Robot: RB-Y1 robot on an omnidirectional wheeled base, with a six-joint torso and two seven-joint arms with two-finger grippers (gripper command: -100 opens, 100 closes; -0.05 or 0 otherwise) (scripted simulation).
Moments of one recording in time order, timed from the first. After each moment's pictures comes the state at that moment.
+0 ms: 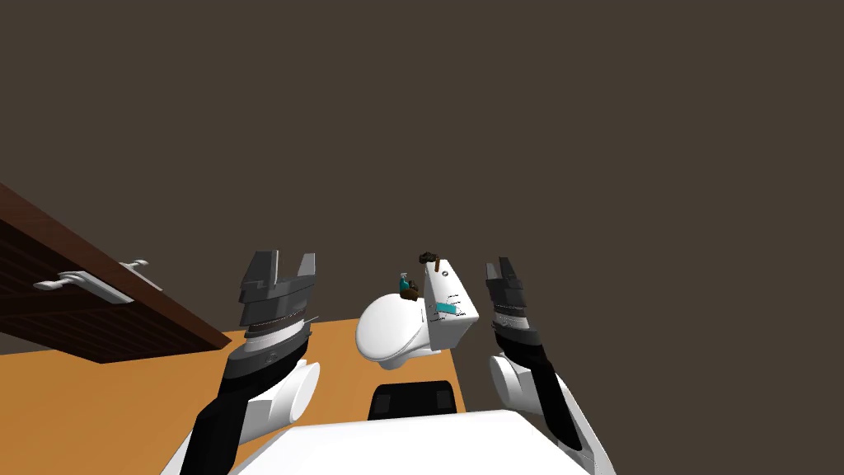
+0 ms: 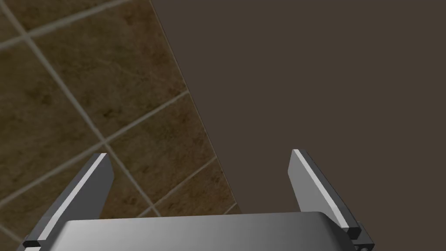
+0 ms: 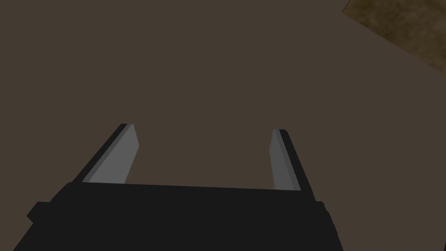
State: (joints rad) left arm 0.50 0.00 0.06 -2.39 -0.01 -0.62 -0.15; right arm 0.50 -0.02 0.00 -2.32 0.02 -0.45 0.09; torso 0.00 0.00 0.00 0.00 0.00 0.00
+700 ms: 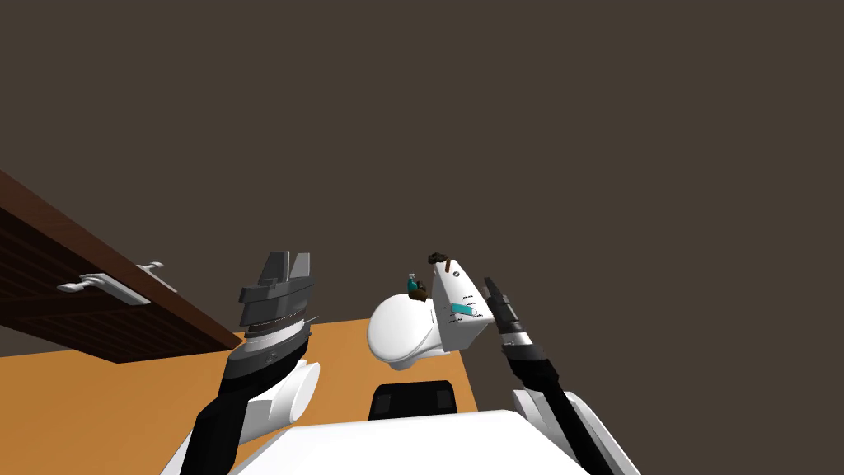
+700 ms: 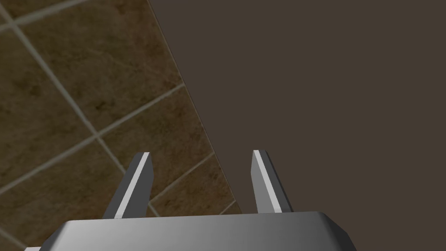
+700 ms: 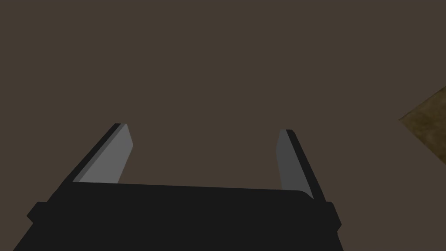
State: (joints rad) left arm 0.50 0.00 0.06 -2.39 -0.01 -0.62 -0.15; right arm 0.64 -0.21 -0.02 -2.24 0.10 -0.31 0.09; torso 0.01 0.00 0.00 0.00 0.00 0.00
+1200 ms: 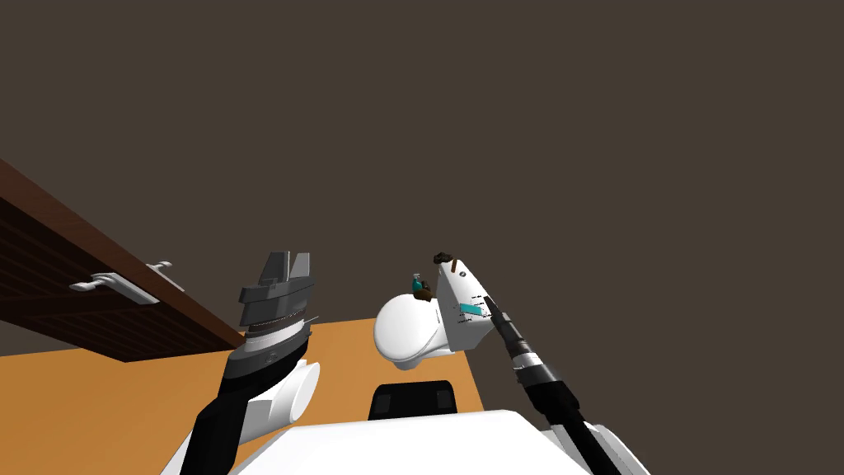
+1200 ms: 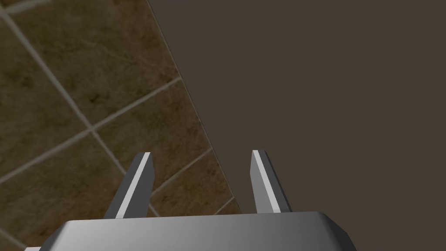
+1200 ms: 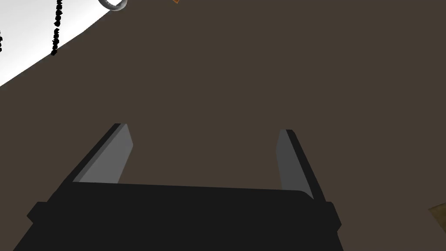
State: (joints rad) left arm 0.50 0.00 0.06 -2.39 -0.01 -0.62 -0.15; right arm 0.77 -0.34 -0.03 -2.18 0.15 -0.23 0.10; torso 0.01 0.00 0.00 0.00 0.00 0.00
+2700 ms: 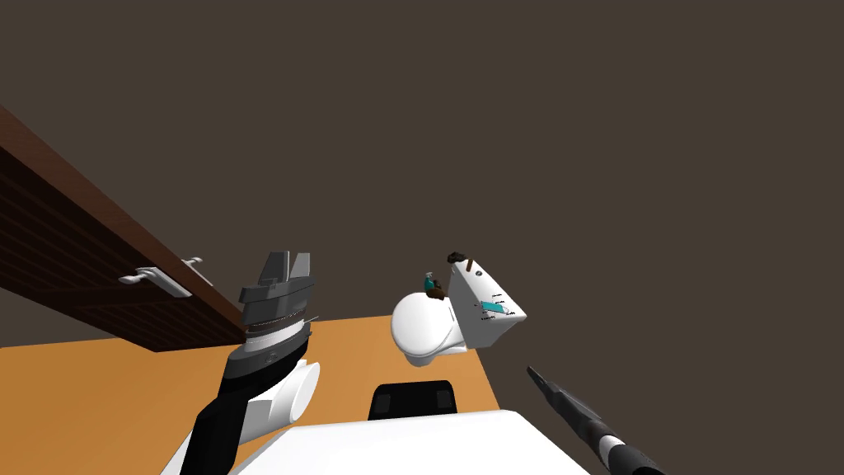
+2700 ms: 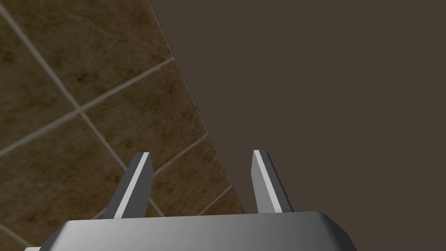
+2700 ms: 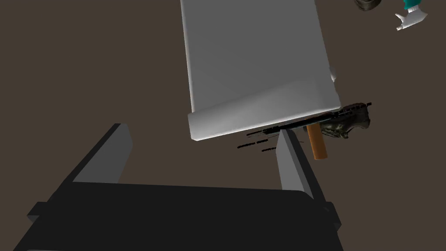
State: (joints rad) left arm 0.50 0.00 0.06 -2.39 -0.01 -0.62 -0.15; right arm 1.04 -0.74 -0.08 -1.99 0.30 0.12 0.10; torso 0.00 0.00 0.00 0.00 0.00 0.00
